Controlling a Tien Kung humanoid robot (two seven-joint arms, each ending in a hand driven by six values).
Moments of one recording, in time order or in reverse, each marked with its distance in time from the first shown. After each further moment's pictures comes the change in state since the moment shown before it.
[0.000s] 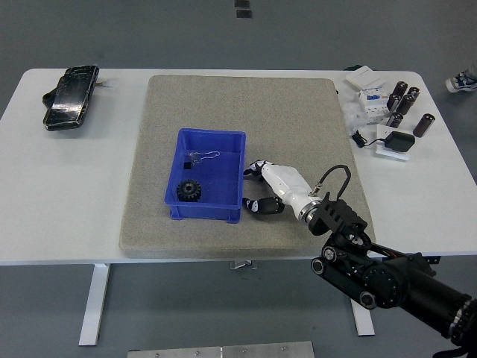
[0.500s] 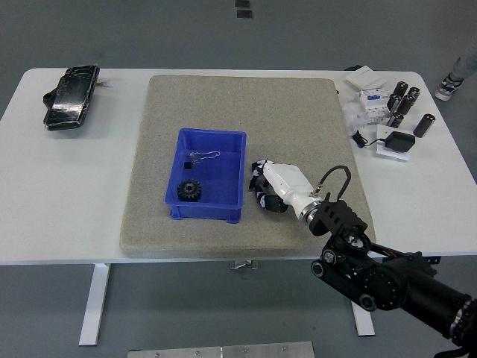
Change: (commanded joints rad) left arm -0.001 0.000 -0.001 0.000 0.000 0.001 -0.004; right arm 0.001 -0.005 -0.006 -0.005 -0.054 -0.032 -0.029
